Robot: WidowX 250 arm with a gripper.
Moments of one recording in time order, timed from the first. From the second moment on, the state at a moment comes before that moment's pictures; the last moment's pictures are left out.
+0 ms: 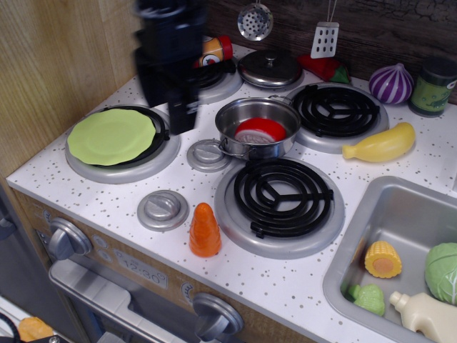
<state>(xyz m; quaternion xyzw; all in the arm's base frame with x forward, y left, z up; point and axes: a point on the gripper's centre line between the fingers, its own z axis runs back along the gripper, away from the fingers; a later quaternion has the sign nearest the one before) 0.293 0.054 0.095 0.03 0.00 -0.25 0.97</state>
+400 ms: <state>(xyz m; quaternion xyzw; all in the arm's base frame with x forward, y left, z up) 0.330 0.018 0.094 0.03 -0.02 -0.35 0.93</state>
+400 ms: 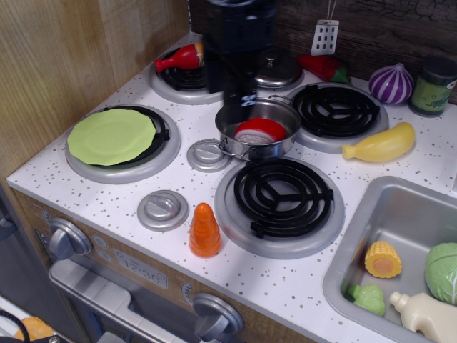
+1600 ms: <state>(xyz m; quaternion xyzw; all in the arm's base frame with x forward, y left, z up) 0.383 0.016 0.035 -0.02 -0.13 -0.43 0.90</state>
